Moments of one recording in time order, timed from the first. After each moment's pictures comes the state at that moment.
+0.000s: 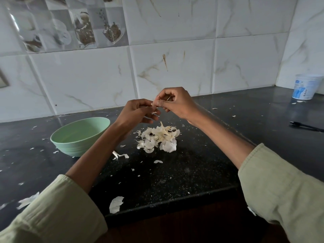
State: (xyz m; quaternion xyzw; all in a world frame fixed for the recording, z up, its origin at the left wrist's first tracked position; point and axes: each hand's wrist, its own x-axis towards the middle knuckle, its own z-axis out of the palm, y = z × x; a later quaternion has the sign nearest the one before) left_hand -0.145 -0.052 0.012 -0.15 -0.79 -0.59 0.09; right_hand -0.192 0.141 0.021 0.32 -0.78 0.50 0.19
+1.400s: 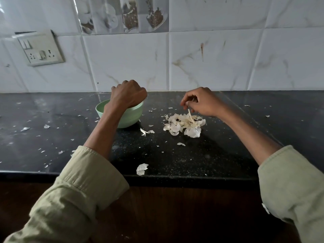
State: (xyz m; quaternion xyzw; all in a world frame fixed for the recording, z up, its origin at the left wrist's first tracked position) left_hand -0.098 -0.121 0.044 0.15 -0.95 -0.12 0.23; right_hand -0.173 0.137 0.020 0.37 -0.87 0.30 0.11
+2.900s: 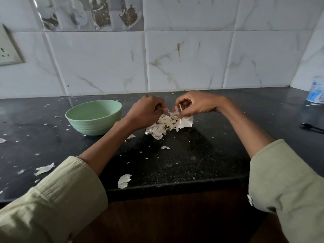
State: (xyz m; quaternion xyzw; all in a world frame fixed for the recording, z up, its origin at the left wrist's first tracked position) left_hand -0.145 -0.054 -0.010 -0.18 -0.93 -0.20 0.23; right_hand -0.208 0.178 0.030 0.39 -0.88 0.26 -0.10
